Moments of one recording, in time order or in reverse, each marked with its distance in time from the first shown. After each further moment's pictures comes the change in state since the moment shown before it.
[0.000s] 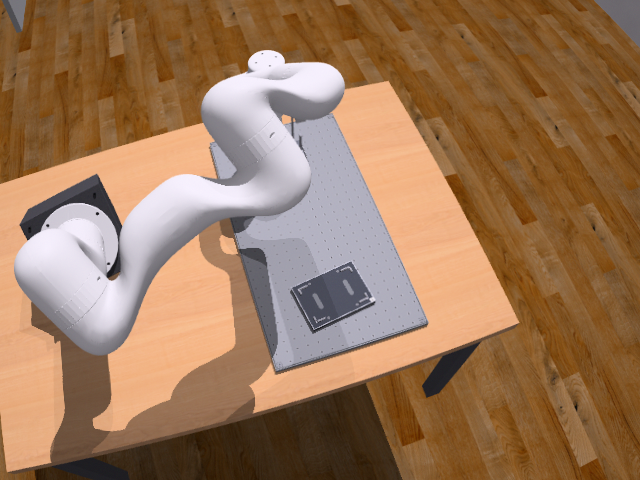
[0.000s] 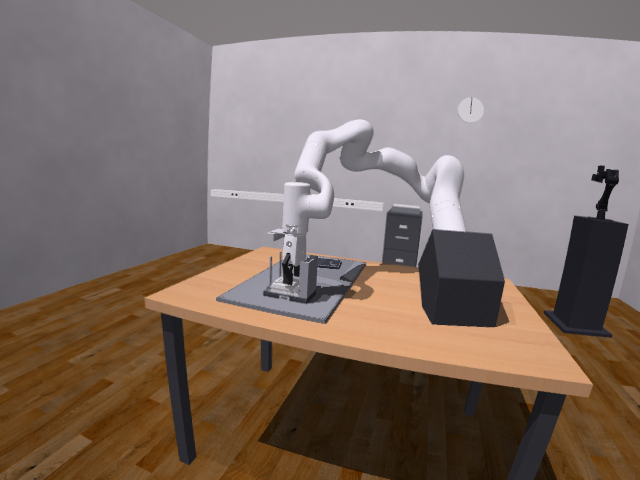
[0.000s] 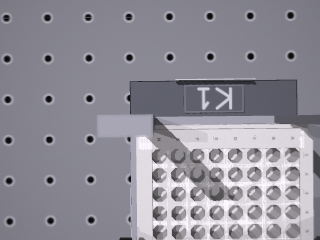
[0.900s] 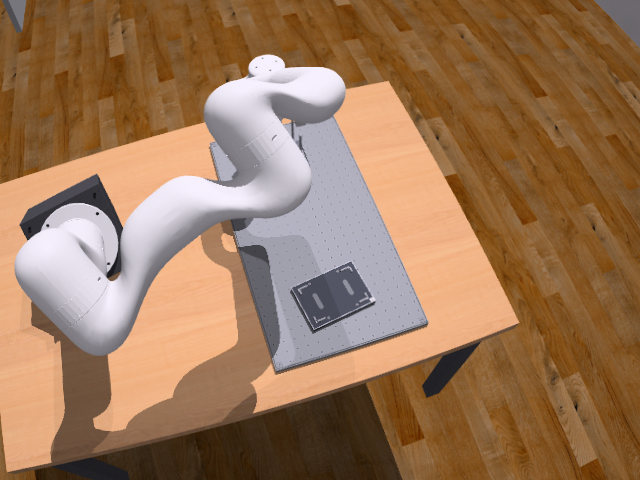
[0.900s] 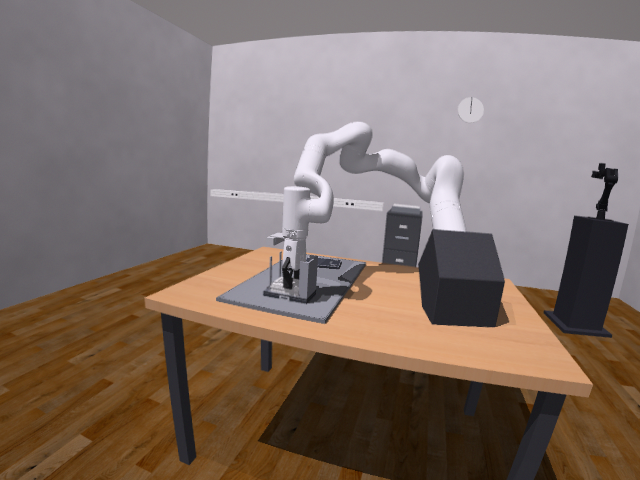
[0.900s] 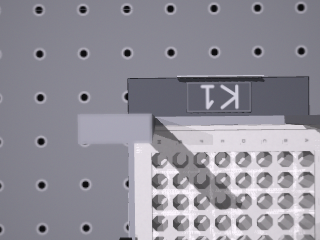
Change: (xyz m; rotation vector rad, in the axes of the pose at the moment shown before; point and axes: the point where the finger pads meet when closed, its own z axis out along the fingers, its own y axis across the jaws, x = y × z) arm 0.000 0.000 0.014 0.000 0.000 0.000
